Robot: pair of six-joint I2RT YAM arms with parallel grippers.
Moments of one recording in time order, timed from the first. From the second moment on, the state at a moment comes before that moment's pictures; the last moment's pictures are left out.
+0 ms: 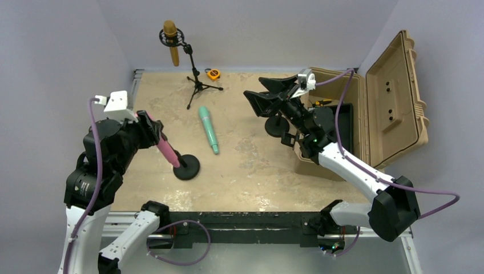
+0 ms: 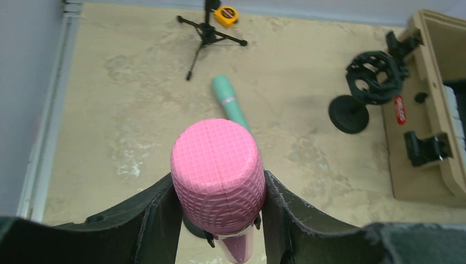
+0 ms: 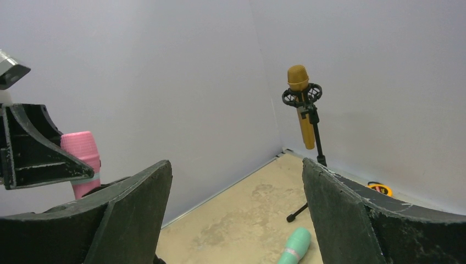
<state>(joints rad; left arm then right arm) -0.31 0.74 1.35 -0.95 -0.20 -0.27 0.58 1.25 0.88 0.86 -0.26 0.44</state>
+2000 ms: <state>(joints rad) -0.80 0.79 1.26 -0.76 0.05 -0.08 0.73 1.39 0.77 1.20 -0.83 0.12</state>
